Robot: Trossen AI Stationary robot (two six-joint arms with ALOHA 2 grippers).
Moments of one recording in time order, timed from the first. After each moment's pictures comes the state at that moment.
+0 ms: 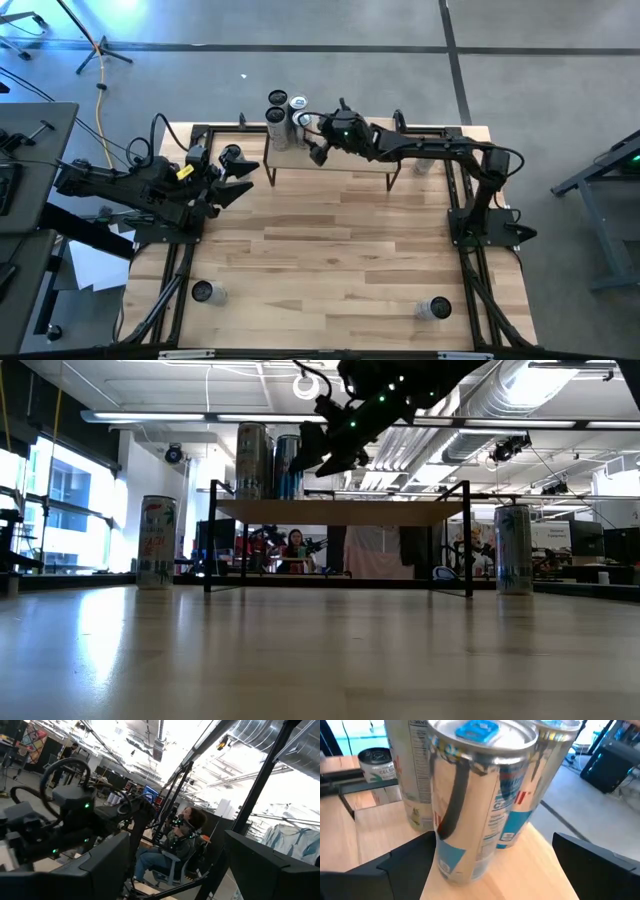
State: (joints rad) left arm -0.18 0.68 0.66 0.36 -0.27 -0.39; right arm -0.34 1.80 1.38 0.01 0.25 -0.07
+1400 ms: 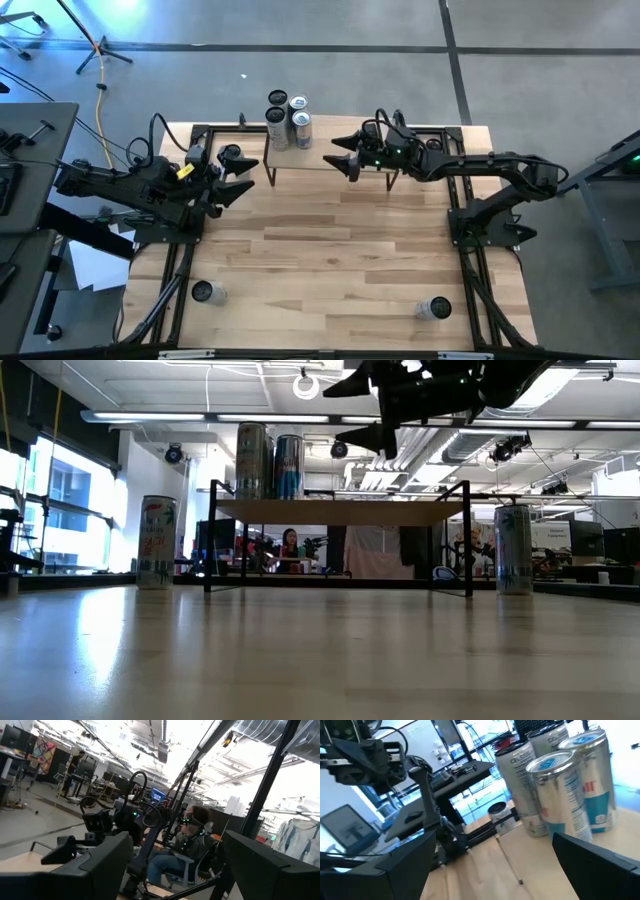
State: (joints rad) left arm -0.18 0.68 0.66 0.36 -0.30 -0.31; right arm -0.31 1.43 0.88 0.48 -0.11 0.44
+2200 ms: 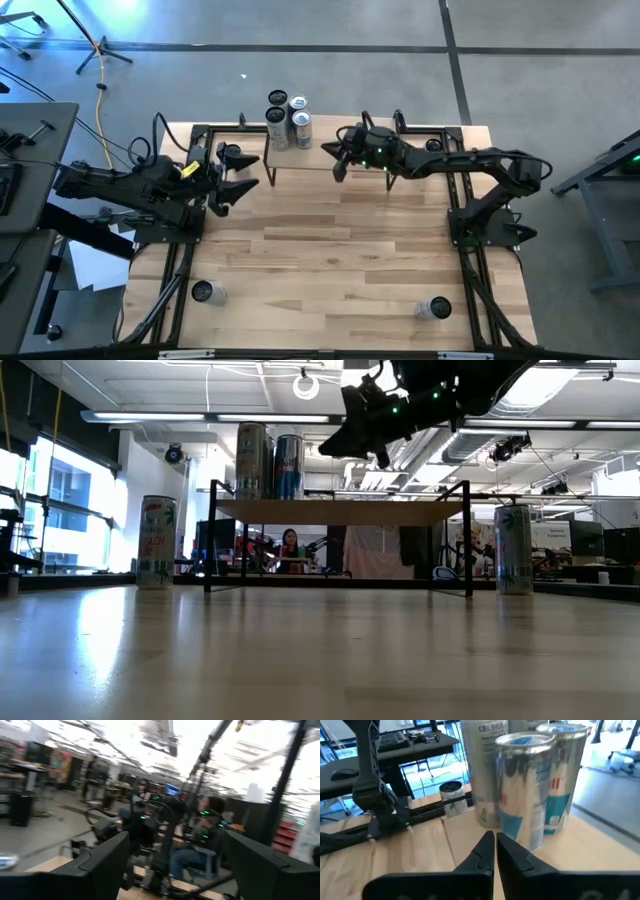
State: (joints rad) left arm -0.14 0.68 0.66 0.31 -0.33 -0.21; right arm -0.31 1.57 0.98 0.38 0.04 0.12
